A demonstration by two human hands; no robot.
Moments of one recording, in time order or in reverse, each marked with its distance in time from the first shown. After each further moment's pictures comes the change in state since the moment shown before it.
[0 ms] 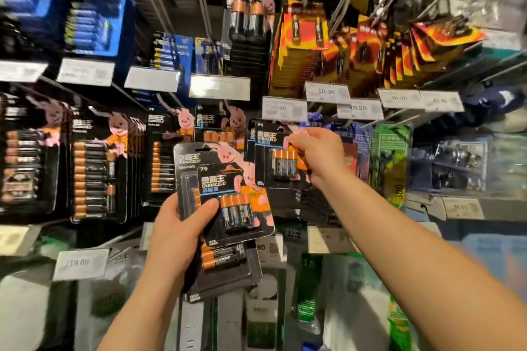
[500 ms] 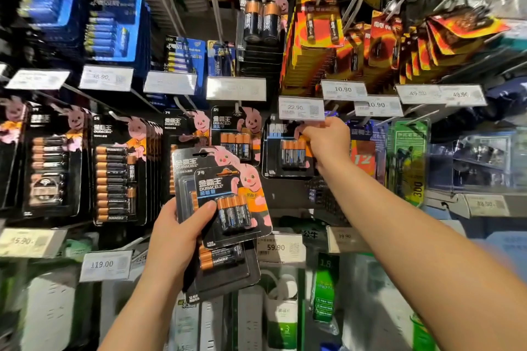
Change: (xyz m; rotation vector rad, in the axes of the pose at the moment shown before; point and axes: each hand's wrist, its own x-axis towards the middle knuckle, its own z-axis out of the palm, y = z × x) left_hand 0.008 -0.003 -0.026 -0.079 0.033 -0.030; right_hand 0.047 0.017 0.026 -0.055 0.231 -0.116
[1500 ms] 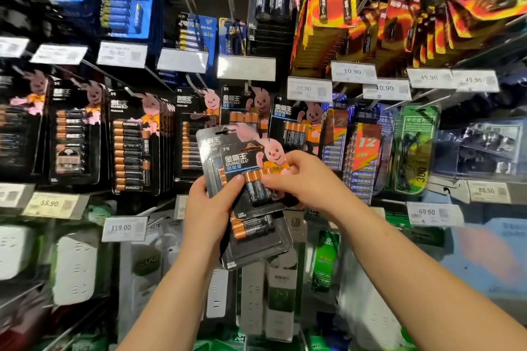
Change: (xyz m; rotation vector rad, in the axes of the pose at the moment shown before) left_hand -0.021 0.001 0.027 -0.097 -0.010 -0.028; right_hand -0.125 -0.024 -0.035 -0.376 -0.704 -0.010
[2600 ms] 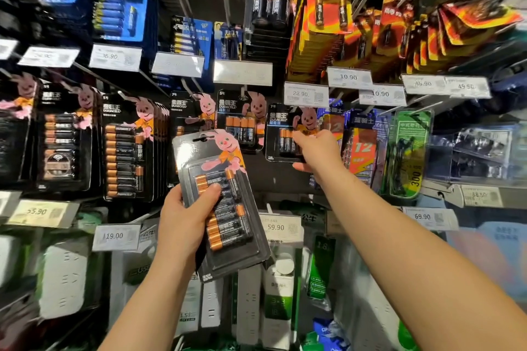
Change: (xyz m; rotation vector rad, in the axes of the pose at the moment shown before) left_hand 0.004 0.003 -0.023 -0.011 0.070 -0.022; right_hand 0.080 0.019 -0.018 0.445 0.465 0.202
